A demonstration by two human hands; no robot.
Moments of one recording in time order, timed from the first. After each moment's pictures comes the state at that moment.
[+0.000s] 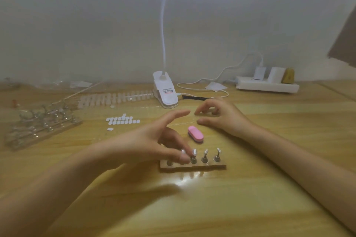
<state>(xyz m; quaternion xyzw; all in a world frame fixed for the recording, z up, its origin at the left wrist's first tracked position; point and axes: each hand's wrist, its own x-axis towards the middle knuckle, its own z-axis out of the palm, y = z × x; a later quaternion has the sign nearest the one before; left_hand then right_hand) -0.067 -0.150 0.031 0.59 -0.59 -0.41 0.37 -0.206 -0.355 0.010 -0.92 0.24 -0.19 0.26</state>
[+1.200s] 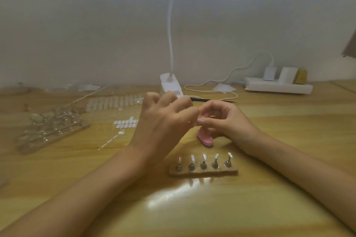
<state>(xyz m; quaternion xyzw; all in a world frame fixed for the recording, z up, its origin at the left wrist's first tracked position) -0.080 -0.174 0.031 0.64 -0.63 0.36 0.25 -0.207 -0.319 0.013 -0.75 0.12 -0.24 0.60</state>
